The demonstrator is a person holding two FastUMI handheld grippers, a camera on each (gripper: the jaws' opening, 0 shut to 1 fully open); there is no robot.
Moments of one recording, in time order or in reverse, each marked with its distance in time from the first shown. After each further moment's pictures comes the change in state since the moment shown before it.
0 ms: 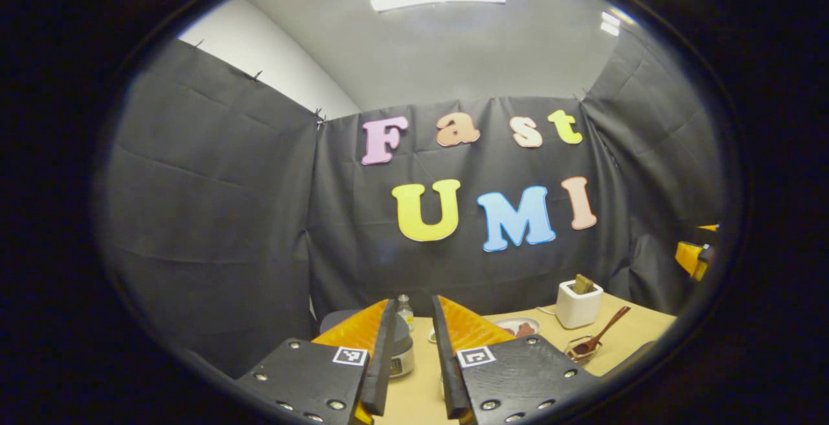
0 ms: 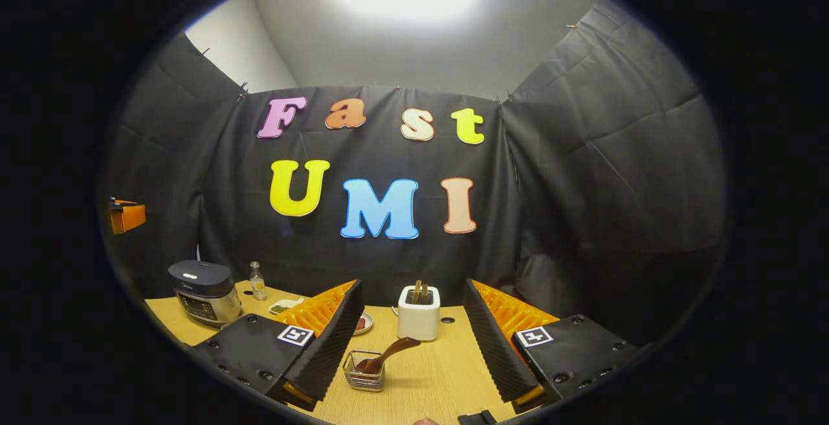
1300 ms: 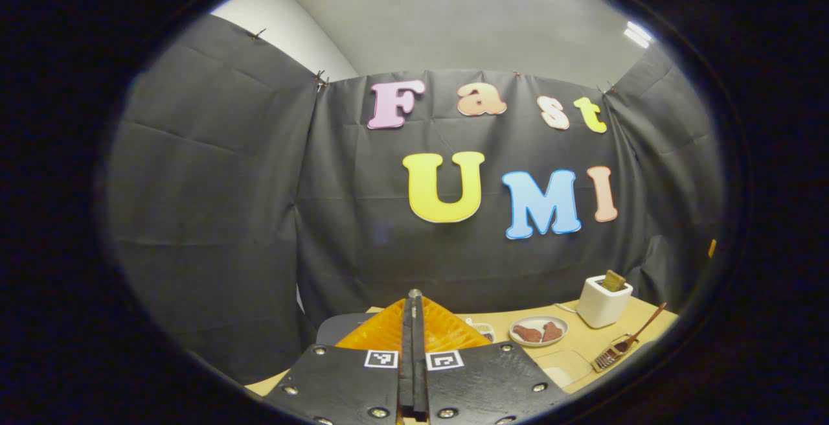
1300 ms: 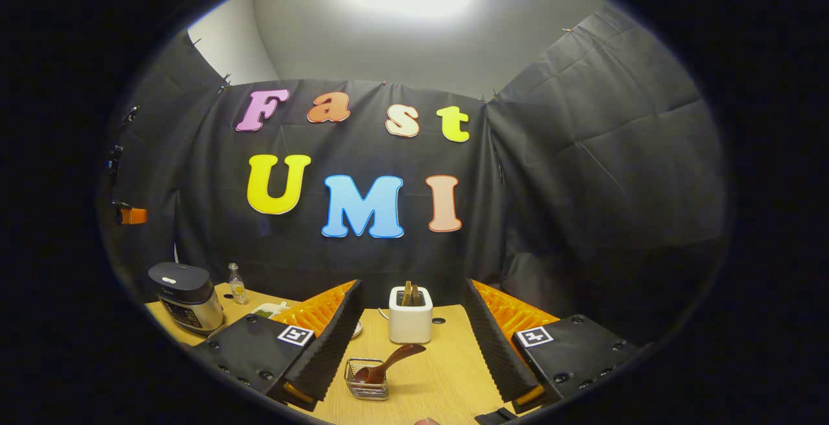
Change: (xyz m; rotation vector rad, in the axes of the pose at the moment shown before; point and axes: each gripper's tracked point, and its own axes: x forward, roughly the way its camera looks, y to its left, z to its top) left arm 0.183 0.116 -0.078 -0.075 0.117 -0.029; right arm 0.031 0.029 -0.011 -0.016 0.013 -0.135
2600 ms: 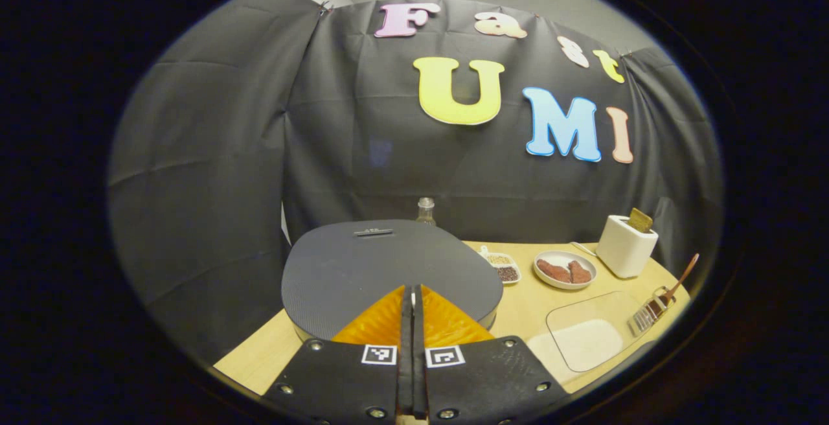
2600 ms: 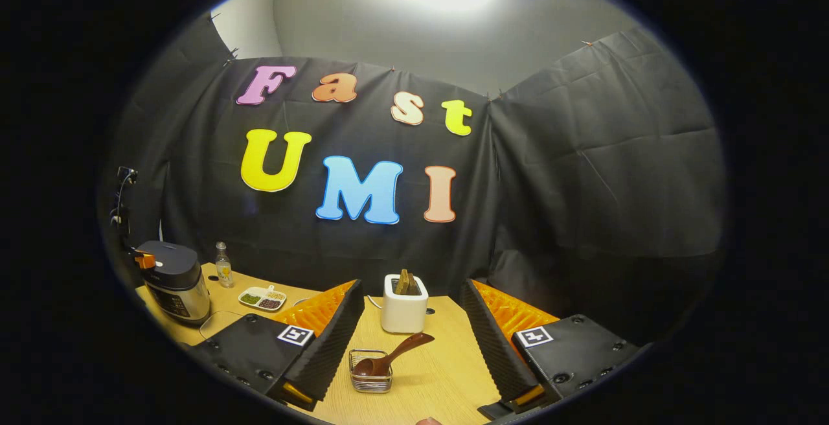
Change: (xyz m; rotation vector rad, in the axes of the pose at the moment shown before) left arm 0.065 0.032 -0.195 -0.066 0.309 -0.028; right arm -0.006 0.035 -0.008 -0.088 0.054 -0.059
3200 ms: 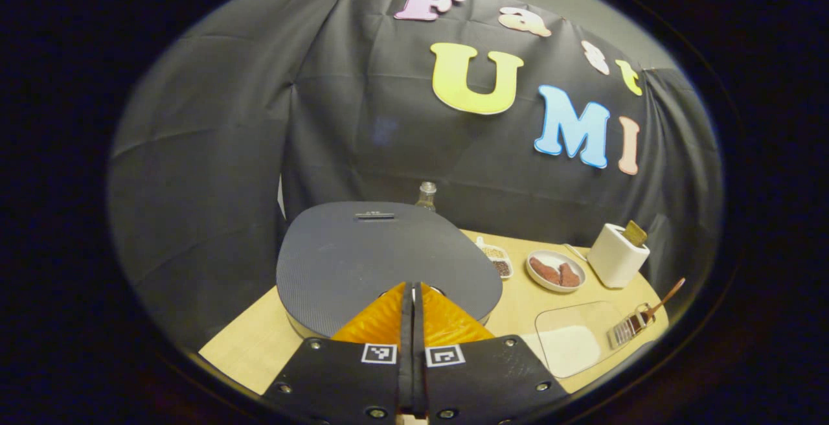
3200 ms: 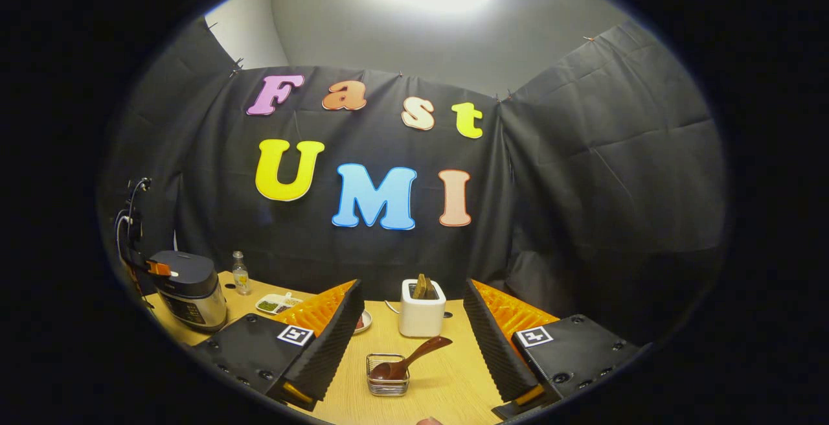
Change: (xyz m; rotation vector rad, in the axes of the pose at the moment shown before) left arm 0.002 0.001 0.002 -0.064 0.084 -0.013; right arm -0.001 0.012 0.011 0.044 -0.035 0.074
